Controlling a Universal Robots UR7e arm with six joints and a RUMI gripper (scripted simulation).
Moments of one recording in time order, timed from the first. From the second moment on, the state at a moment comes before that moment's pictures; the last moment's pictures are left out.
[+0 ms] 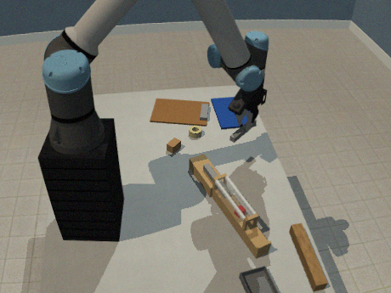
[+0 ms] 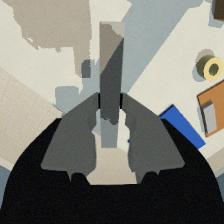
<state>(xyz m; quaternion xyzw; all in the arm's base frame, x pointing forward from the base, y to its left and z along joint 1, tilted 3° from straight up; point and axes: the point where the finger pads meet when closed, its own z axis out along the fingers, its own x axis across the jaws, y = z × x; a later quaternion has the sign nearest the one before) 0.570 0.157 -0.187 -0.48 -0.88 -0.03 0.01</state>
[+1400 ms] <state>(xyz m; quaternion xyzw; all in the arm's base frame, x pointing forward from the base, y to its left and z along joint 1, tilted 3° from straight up) 0.562 0.160 -0.188 -0.55 -0.83 -0.03 0.01</state>
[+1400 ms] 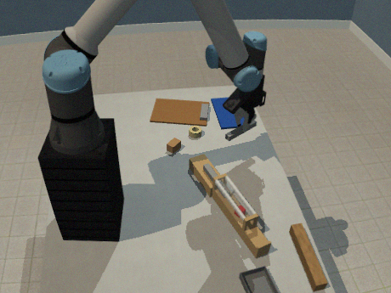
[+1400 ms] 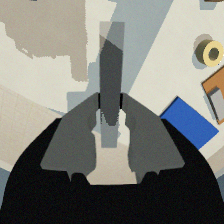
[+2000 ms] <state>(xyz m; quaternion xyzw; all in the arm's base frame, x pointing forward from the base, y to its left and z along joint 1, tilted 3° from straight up) 0.551 0.166 -0.189 -0.67 -0.75 -0.02 0.01</state>
